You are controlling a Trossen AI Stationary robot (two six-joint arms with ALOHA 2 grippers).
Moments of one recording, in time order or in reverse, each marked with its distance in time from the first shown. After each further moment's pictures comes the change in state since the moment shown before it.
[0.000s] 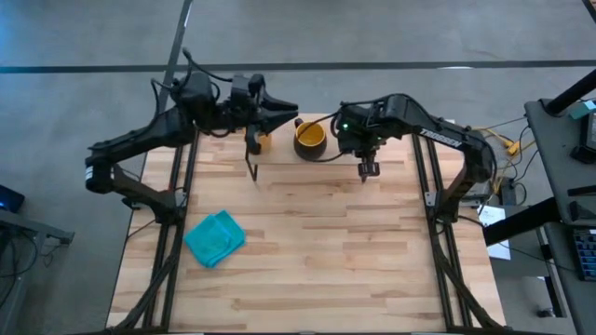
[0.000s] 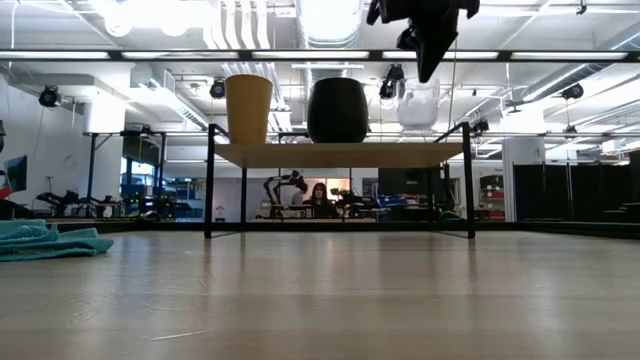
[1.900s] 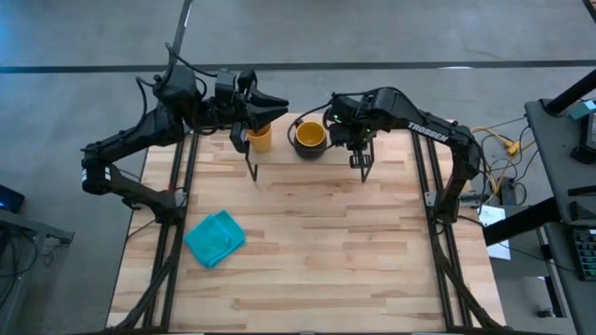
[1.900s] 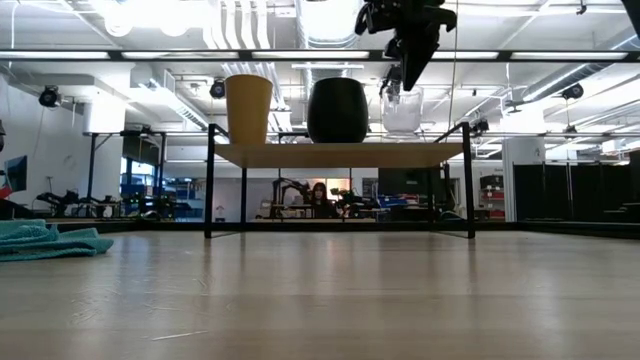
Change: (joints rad) left arm 0.000 -0.031 0.037 -0.017 0.029 0.008; right arm -0.058 0.095 0.093 0.015 0.001 -0.052
